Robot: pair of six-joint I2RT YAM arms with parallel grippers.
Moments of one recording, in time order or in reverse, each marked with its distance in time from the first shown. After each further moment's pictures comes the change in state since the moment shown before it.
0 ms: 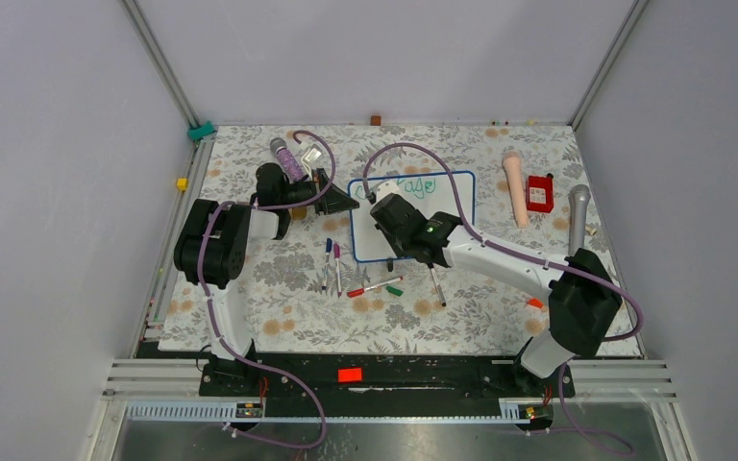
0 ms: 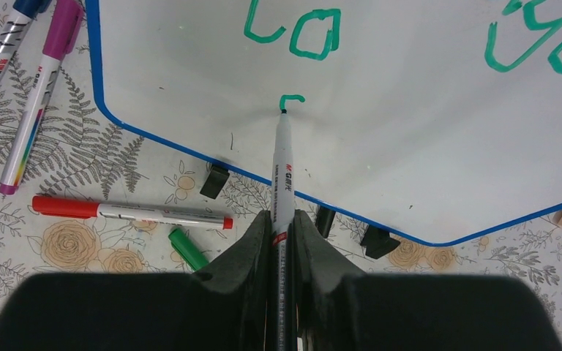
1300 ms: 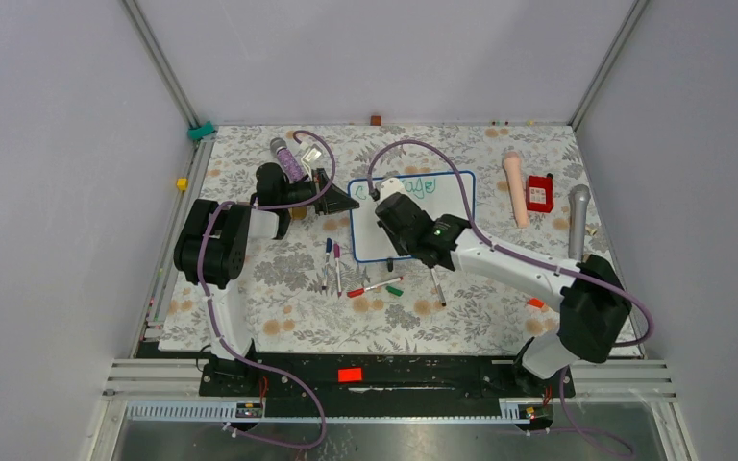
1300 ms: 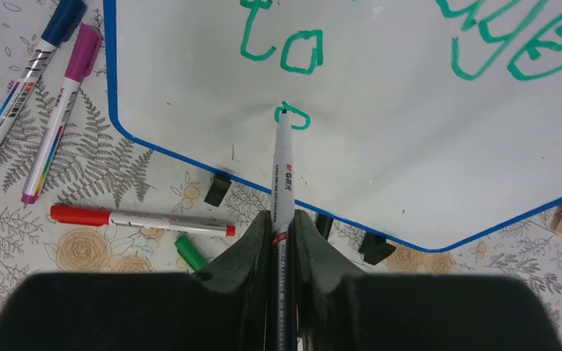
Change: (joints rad) left arm 0.000 0.000 0.000 -0.001 0.002 0.000; right arm 0.002 -0.025 -0.003 0.031 0.013 0.002
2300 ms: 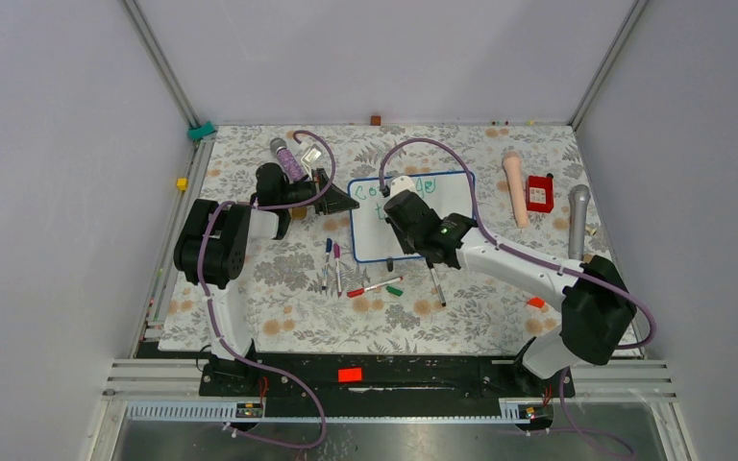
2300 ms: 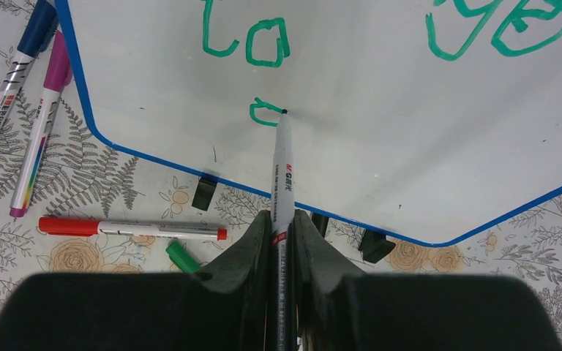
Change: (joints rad) left arm 0.000 0.000 0.000 0.000 0.001 0.000; right arm -0.051 -0.049 -0.071 0.040 -0.025 0.035
